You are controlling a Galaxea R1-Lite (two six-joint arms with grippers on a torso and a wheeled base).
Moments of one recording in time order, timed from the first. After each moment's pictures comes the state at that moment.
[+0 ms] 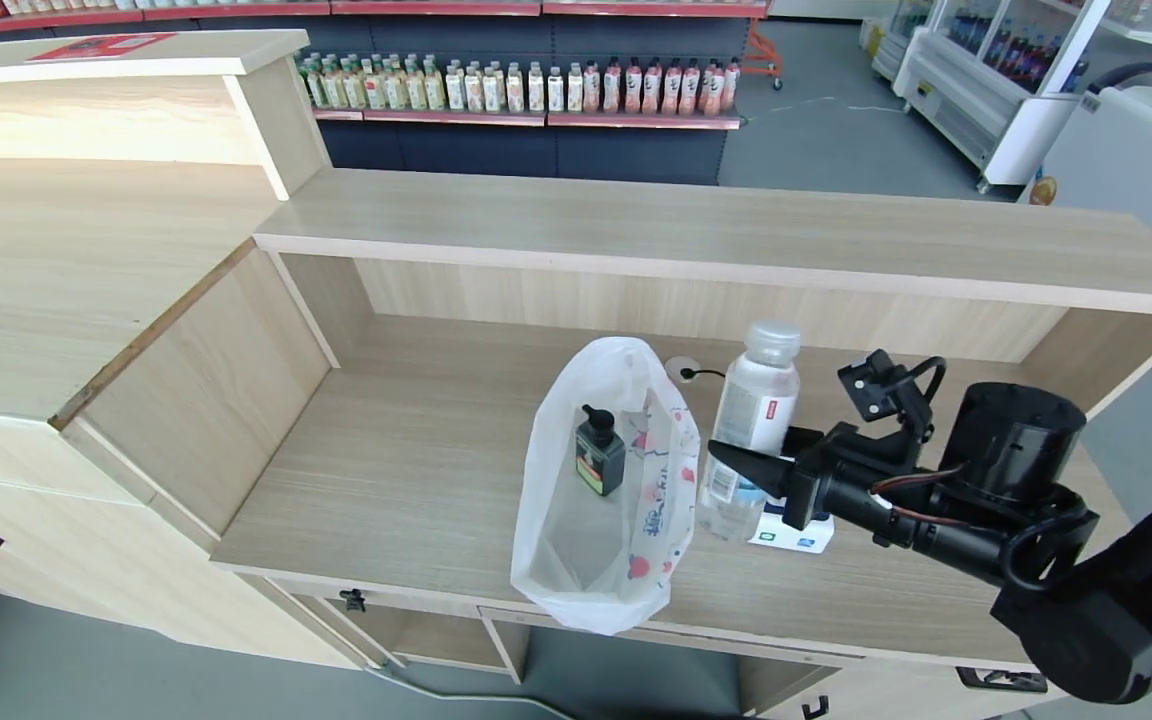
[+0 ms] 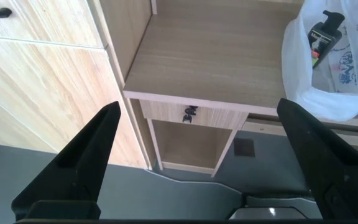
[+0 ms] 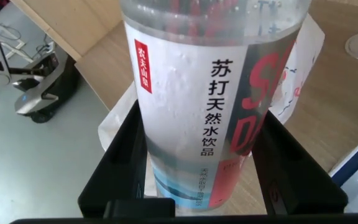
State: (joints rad) left arm 0.00 0.00 0.00 0.00 0.00 0.00; right arm 0.38 1.92 -0.51 -1.36 0.45 0.06
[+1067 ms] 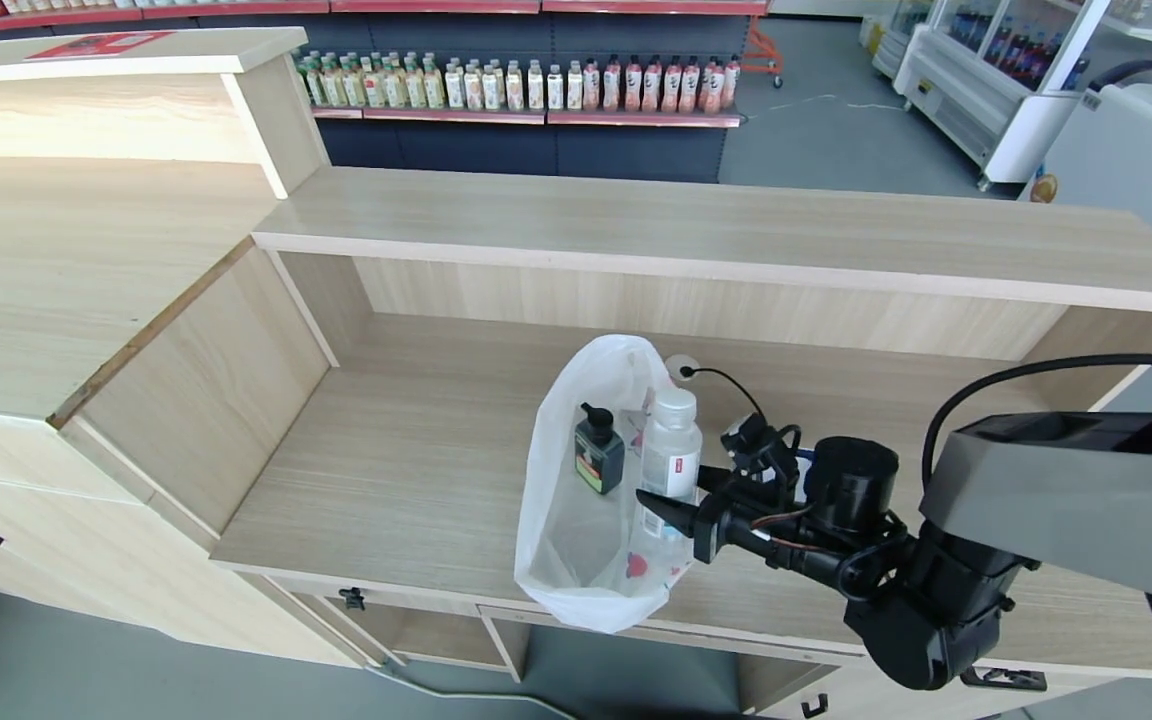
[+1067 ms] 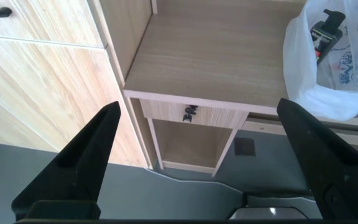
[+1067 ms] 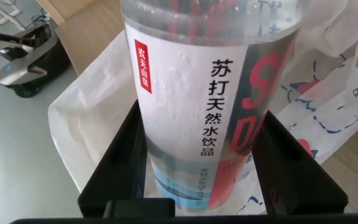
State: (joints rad) left arm 0.00 0.00 0.00 0.00 0.00 0.00; right arm 0.45 2.31 -0.71 -1.53 0.45 -0.05
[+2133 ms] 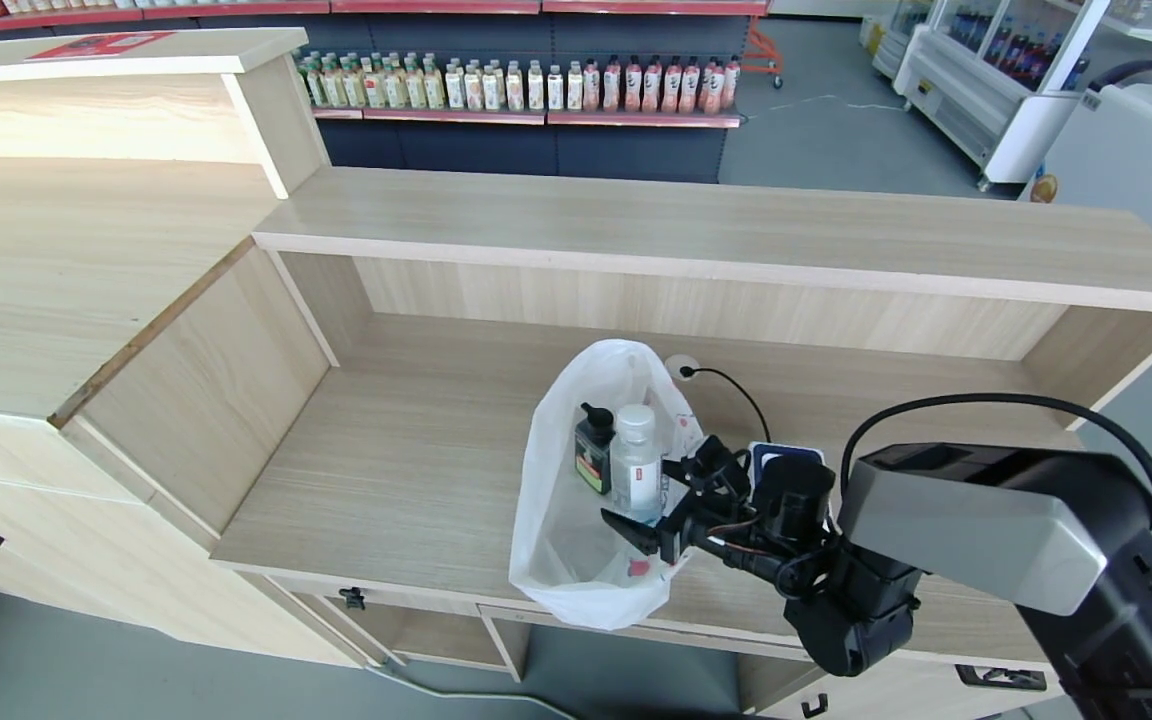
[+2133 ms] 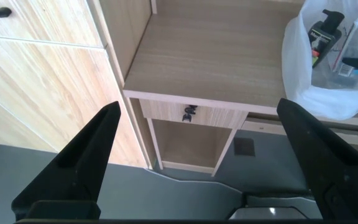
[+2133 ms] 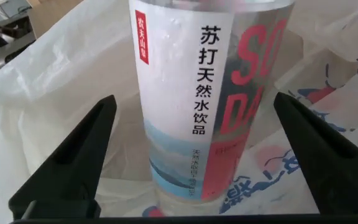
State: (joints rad) left arm 0.00 0.00 0.00 0.00 0.00 0.00; right arm 0.46 2.53 -0.92 -1.57 0.45 -0.13
